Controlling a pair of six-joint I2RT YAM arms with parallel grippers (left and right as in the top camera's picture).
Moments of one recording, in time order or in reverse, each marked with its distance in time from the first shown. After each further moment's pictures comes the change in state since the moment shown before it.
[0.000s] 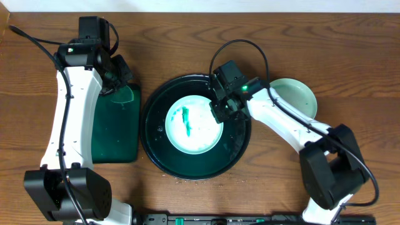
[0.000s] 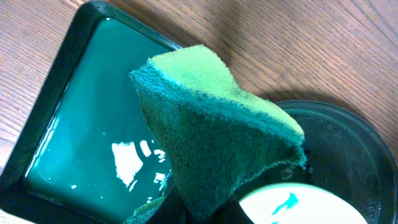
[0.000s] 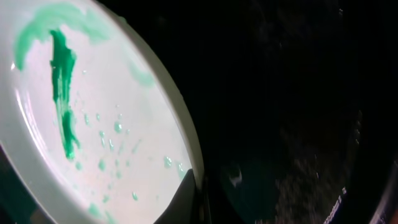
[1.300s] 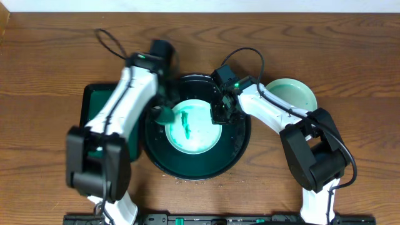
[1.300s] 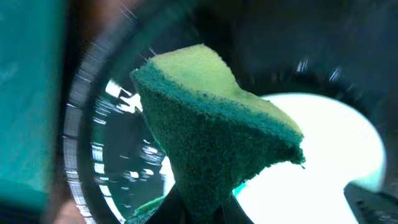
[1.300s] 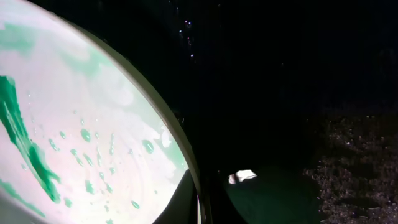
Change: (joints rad) left arm -0.327 0.177 -0.183 0.093 0.043 -0.140; right arm -0.011 0.146 0.050 -0.077 -0.049 0.360
